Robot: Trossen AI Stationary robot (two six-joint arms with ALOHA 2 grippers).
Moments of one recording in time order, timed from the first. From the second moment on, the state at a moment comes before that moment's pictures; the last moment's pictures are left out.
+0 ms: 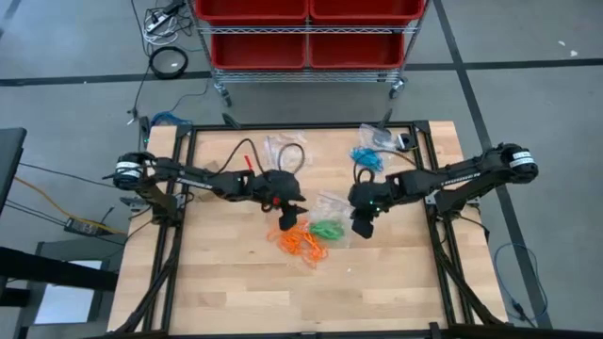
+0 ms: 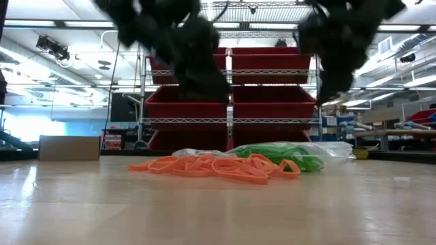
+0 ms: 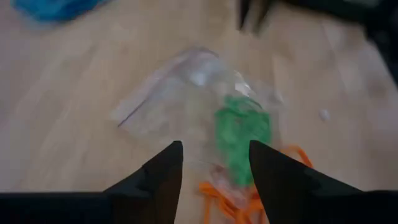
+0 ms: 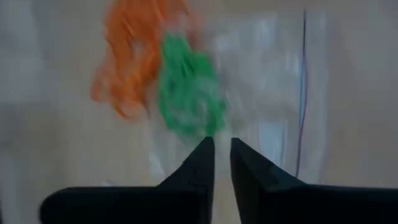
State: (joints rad) left arm 0.05 1.62 0.91 0.10 0.06 -0.25; right arm 0.09 1.27 0.79 -0.52 0.01 0.53
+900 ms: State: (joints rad) left arm 0.25 2.08 0.96 0.66 0.51 -0.68; right arm 0.13 1.27 0.41 0.09 0.08 0.90
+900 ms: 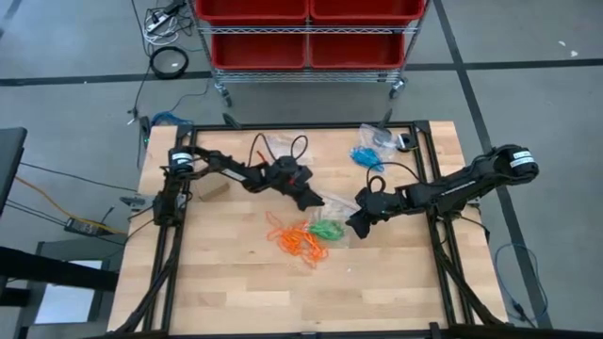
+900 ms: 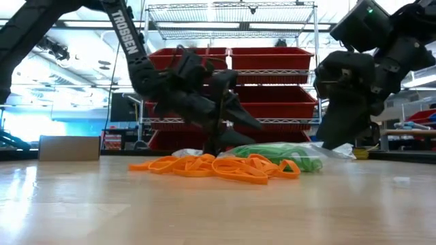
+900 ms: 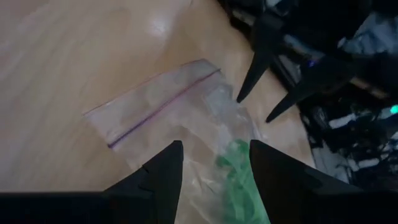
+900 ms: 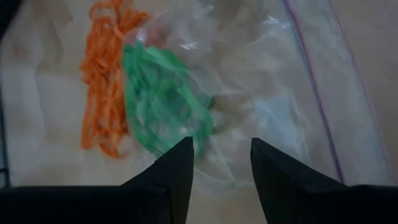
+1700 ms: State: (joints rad) left arm 0.25 2.01 1.16 0.03 0.33 -0.44; right arm 0.13 1.27 0.37 0.18 0.08 0.90
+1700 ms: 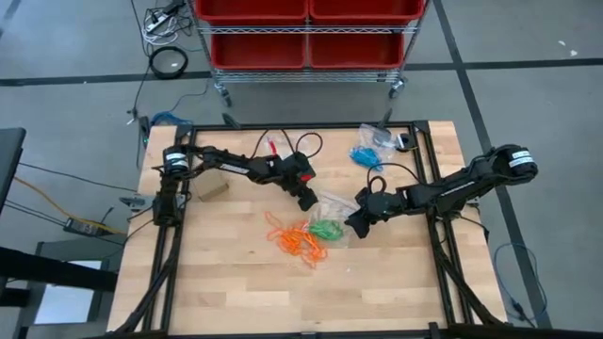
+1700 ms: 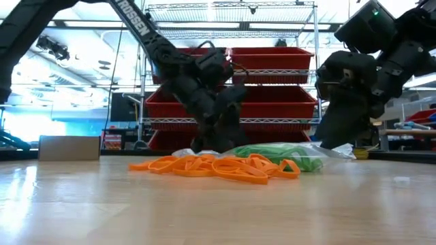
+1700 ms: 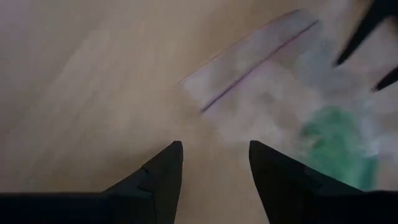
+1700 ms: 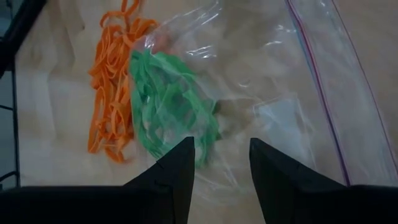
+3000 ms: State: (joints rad) left arm 0.20 1.96 1.17 0.20 0.49 -0.25; right arm 0.09 1.23 0.37 0.54 0.00 0.69
